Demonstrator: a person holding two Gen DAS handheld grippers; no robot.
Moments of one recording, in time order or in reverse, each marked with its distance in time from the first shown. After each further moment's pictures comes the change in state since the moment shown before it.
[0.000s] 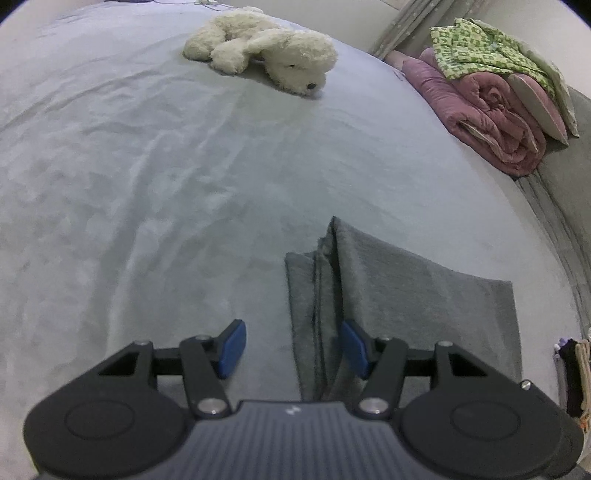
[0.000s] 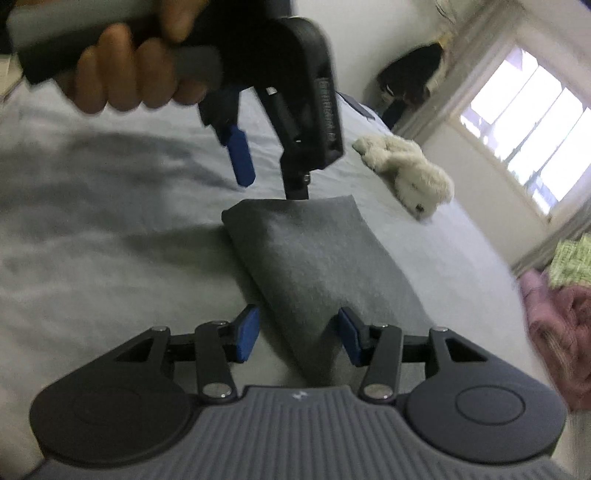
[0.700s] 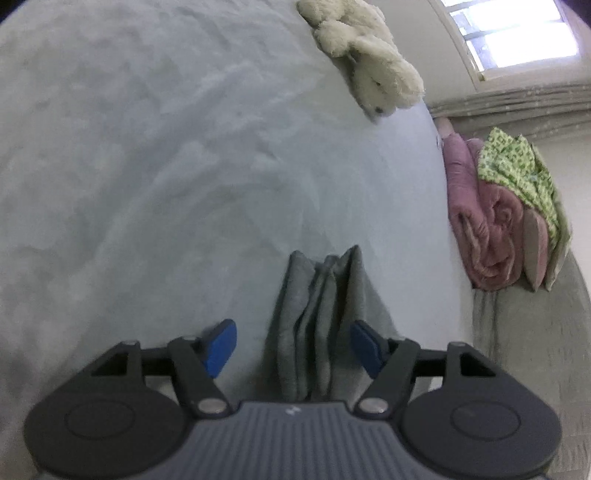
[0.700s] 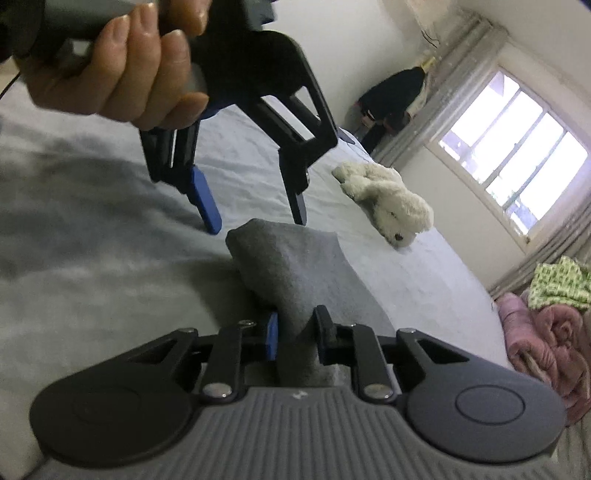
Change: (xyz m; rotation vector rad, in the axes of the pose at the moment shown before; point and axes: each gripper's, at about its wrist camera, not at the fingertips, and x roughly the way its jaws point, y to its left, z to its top) left arm 0.007 0.053 -0.010 -0.561 0.058 -0.247; right arm 0.017 -0.021 0.006 0.027 -0.073 -0.060
